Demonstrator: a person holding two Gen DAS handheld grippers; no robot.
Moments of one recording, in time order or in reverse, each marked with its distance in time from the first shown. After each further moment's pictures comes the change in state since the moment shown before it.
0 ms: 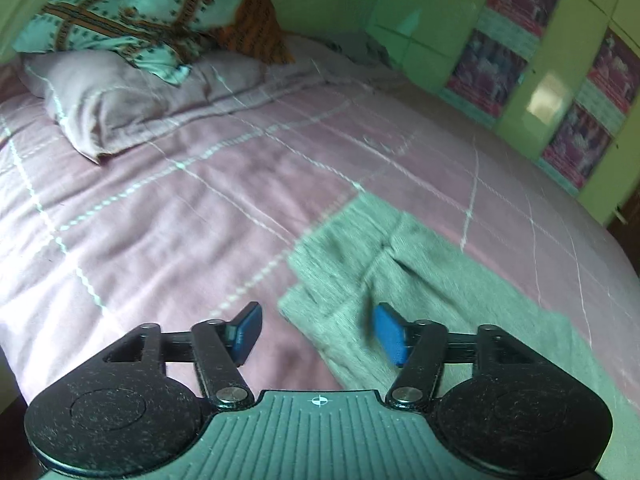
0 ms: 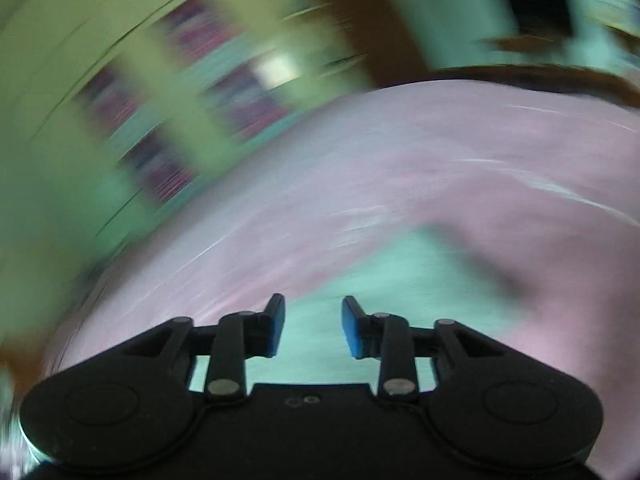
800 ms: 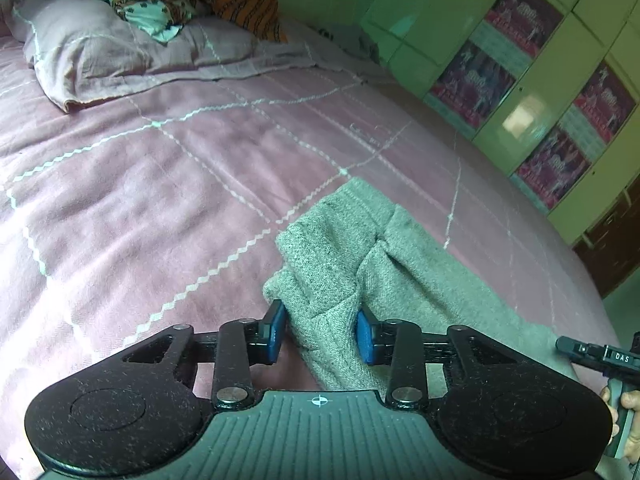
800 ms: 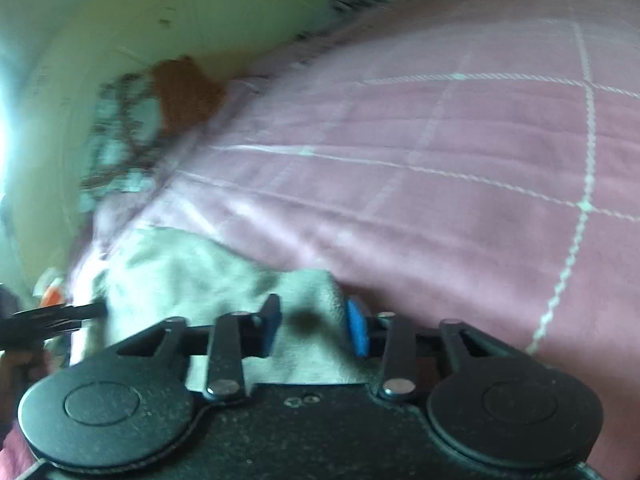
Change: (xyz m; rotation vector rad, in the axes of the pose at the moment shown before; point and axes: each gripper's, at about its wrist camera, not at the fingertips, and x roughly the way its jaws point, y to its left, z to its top) left arm 0.040 0.014 -0.010 -0.084 0.030 -0.143; right arm 0.311 0.289 -0.063 -0.478 0.685 0.695
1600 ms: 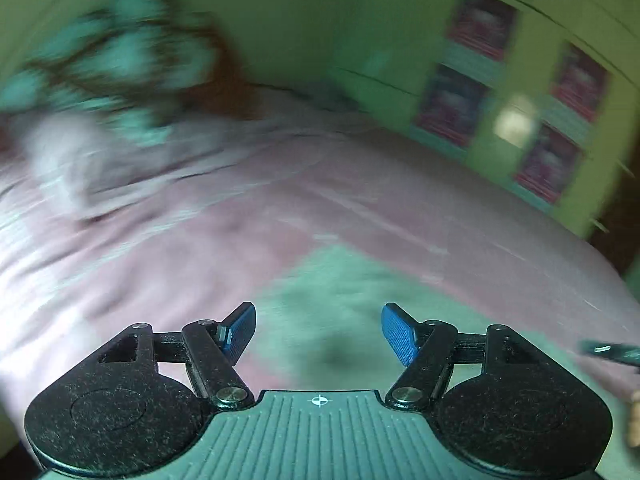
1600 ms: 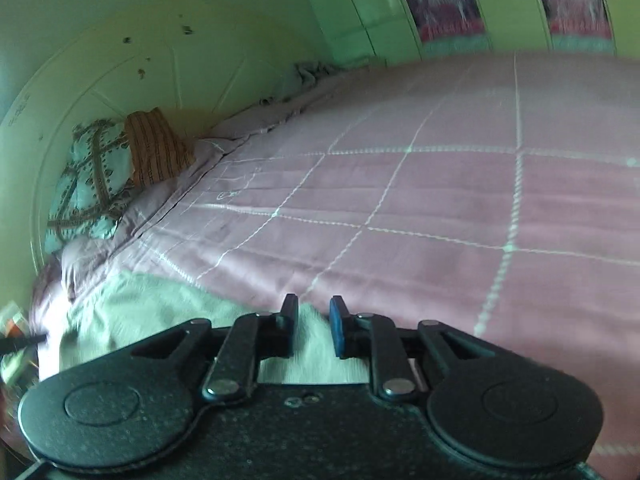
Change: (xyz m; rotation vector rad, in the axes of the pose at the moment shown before) left arm -0.045 -0.065 0.013 0.229 -0.131 0.035; right arm -0.035 0.036 -0.021 -0.033 -0.201 -0.243
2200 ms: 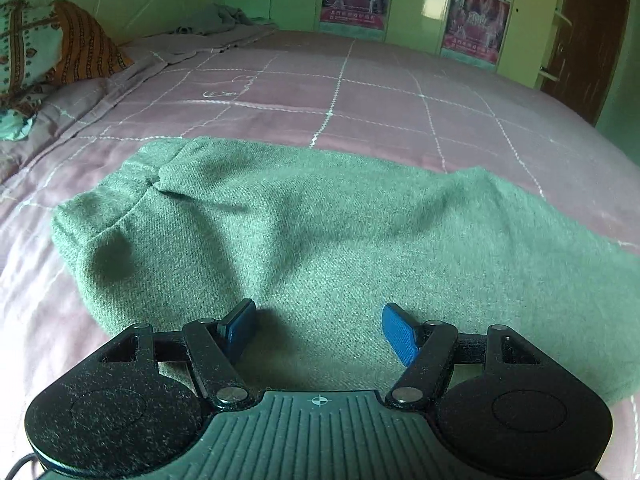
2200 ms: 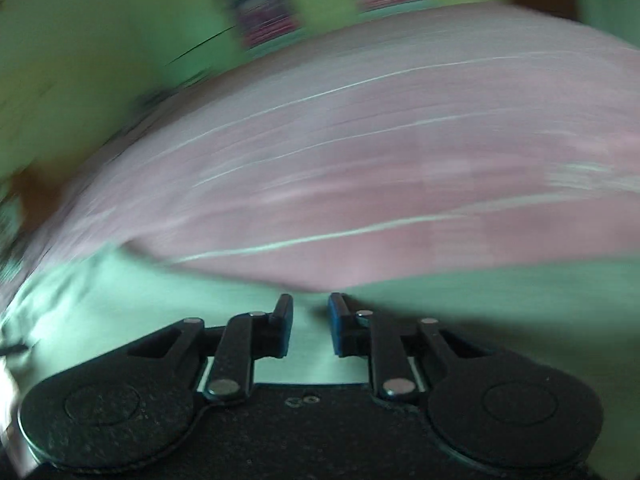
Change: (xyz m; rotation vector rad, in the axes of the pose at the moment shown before) left arm 0.040 -0.099 -0.061 0.296 0.236 -0.016; right arm -0.205 -0.152 -0.112 0.339 -0.055 -0.404
